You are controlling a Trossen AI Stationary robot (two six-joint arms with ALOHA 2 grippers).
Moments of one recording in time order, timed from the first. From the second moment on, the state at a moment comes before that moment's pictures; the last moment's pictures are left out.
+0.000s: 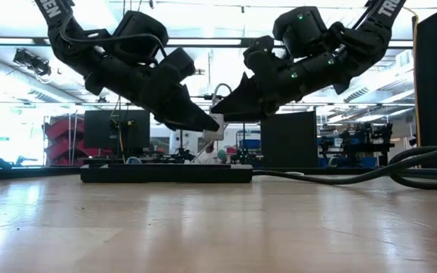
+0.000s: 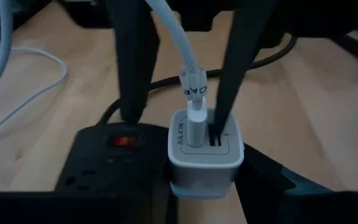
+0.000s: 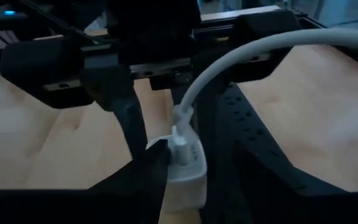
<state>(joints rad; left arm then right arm) 0.09 1.60 0.62 0.56 0.05 0.00 -0.07 1.74 0.76 0.65 0.00 0.10</state>
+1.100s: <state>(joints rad) 0.06 1.60 0.65 0.51 0.01 0.02 -0.05 1.74 0.76 0.69 0.01 0.02</state>
